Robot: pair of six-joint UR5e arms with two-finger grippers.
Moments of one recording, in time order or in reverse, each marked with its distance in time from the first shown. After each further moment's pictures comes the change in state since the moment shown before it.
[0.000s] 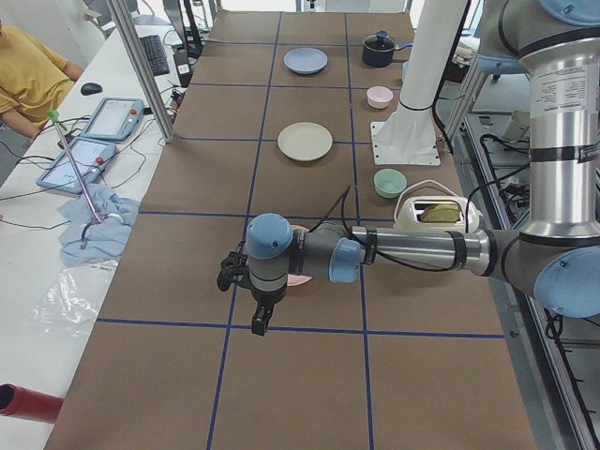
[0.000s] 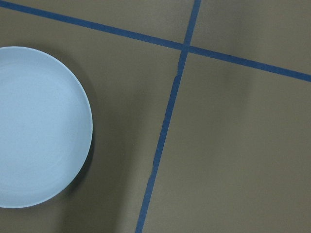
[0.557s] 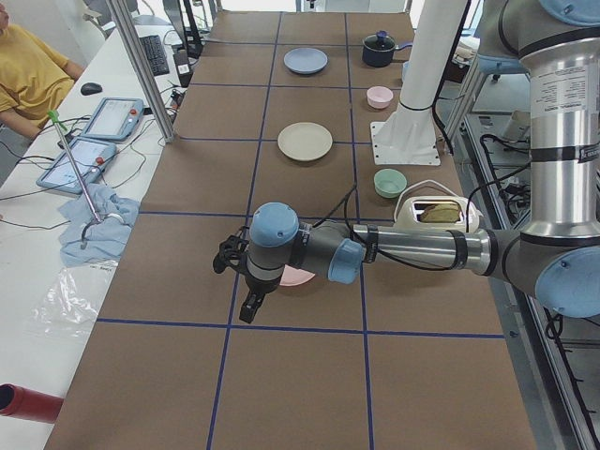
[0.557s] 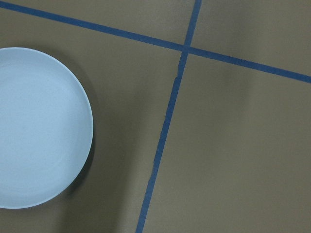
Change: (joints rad) left arm 0.000 0.002 -0.005 -0.137 0.007 -0.003; right arm 0.000 0.003 0.002 0.000 0.000 0.000
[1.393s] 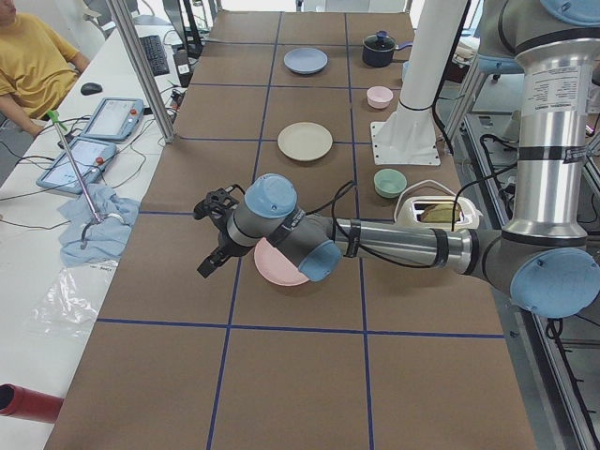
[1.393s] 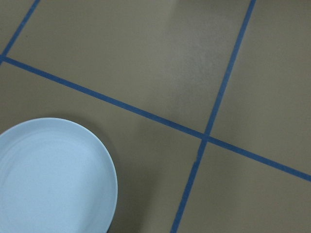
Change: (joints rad) left arm 0.003 -0.081 0.064 -0.475 -0.001 -0.121; right arm -0.071 0.023 0.006 0.410 0.011 0.259
